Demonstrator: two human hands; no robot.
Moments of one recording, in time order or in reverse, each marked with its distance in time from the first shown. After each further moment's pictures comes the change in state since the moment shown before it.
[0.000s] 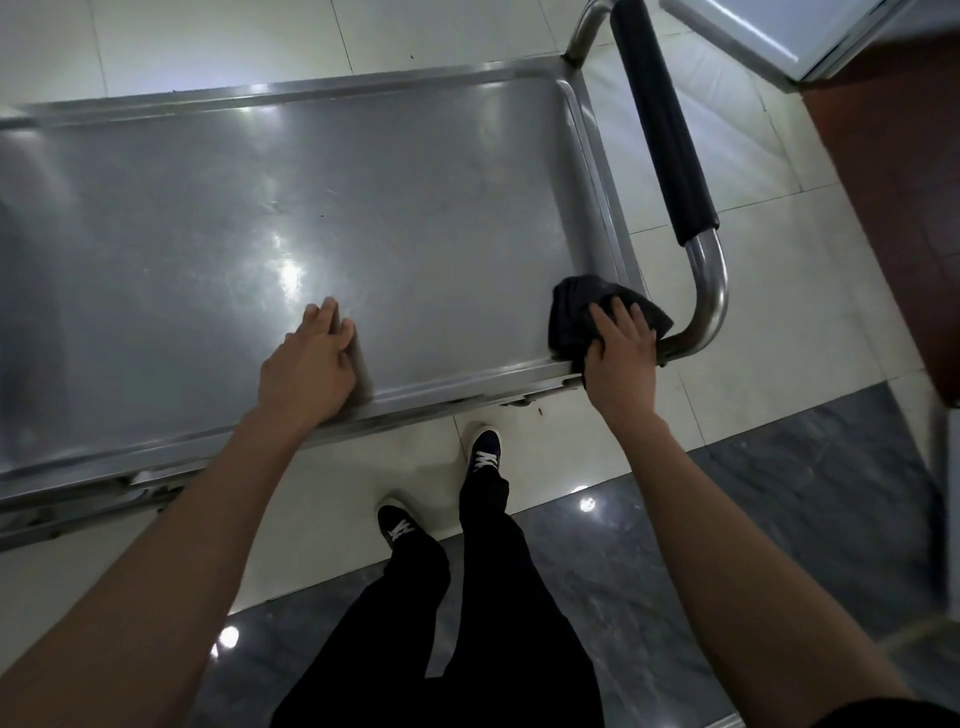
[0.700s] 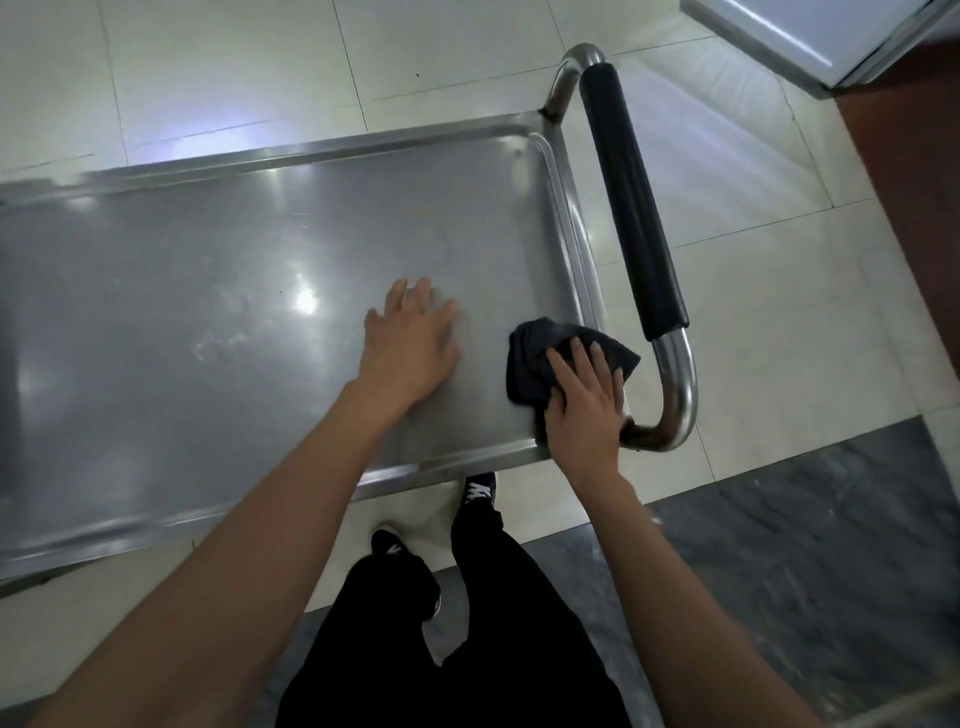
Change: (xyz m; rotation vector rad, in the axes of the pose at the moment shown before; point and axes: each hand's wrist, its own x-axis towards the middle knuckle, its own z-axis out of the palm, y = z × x) left_hand 0.133 0.146 -0.001 0.113 -0.042 0.161; right_hand 0.049 -0.005 -0.001 0.083 -0.008 -0.063
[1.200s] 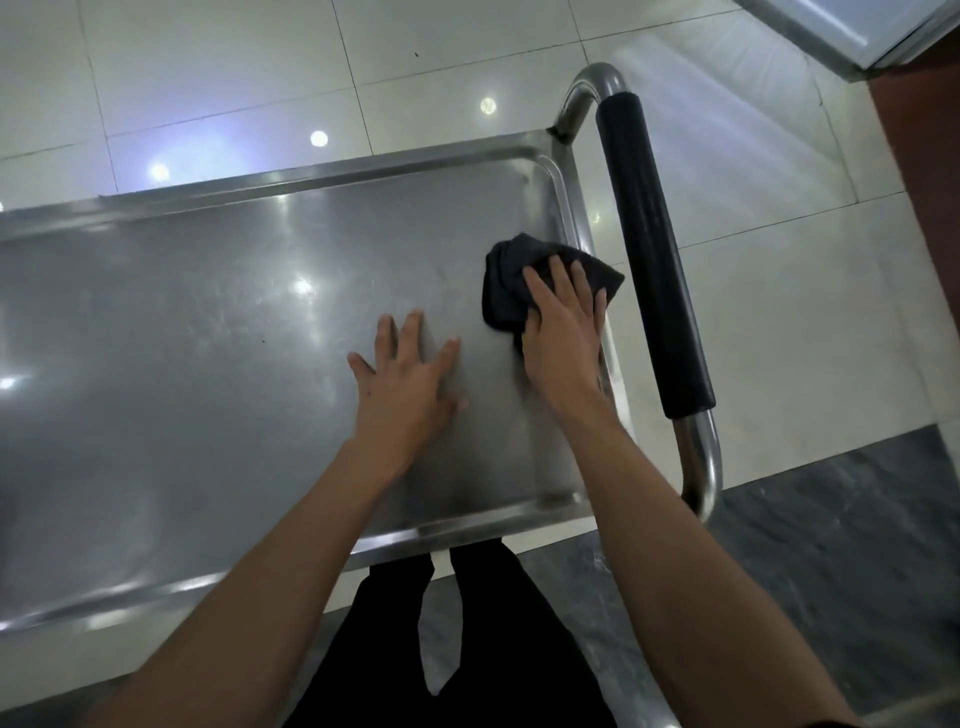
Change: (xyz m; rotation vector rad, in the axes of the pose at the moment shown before) left_hand 0.024 0.000 0.008 0.062 -0.126 -0.086; right_hand 0.157 -0.048 0.010 -0.015 -0.028 -0.034
